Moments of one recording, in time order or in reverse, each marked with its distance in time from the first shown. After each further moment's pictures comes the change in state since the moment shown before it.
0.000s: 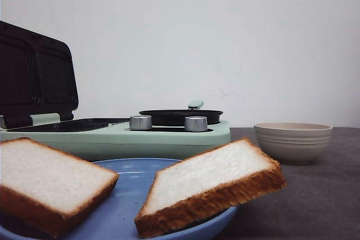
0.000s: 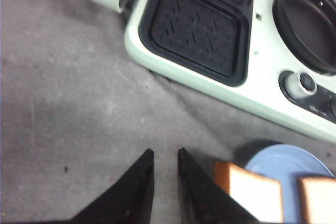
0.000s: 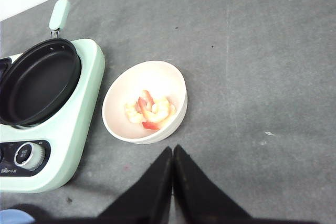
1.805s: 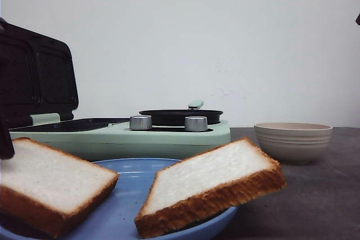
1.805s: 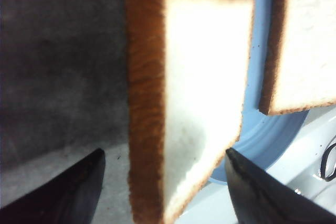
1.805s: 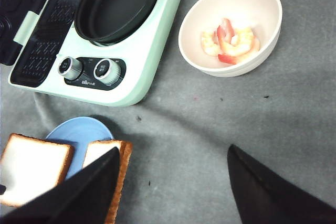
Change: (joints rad) left arm -0.264 0.583 0.004 -0.049 0.341 0.074; right arm 0.000 0.003 0.000 -0.128 -0.339 -0.086
